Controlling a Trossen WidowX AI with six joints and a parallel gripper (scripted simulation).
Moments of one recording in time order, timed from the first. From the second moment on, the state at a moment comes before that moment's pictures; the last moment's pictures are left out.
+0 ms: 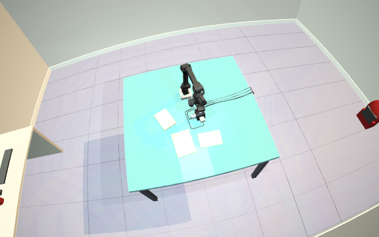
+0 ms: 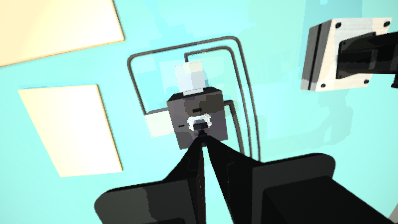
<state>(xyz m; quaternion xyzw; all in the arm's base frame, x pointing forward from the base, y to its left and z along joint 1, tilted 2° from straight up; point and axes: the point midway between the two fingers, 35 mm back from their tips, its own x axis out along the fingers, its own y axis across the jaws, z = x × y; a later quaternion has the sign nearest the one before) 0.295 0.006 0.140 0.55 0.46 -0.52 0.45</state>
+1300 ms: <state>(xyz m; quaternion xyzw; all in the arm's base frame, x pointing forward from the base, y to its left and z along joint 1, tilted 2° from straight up) 0.295 0.008 0.136 0.56 0.47 -0.51 0.46</state>
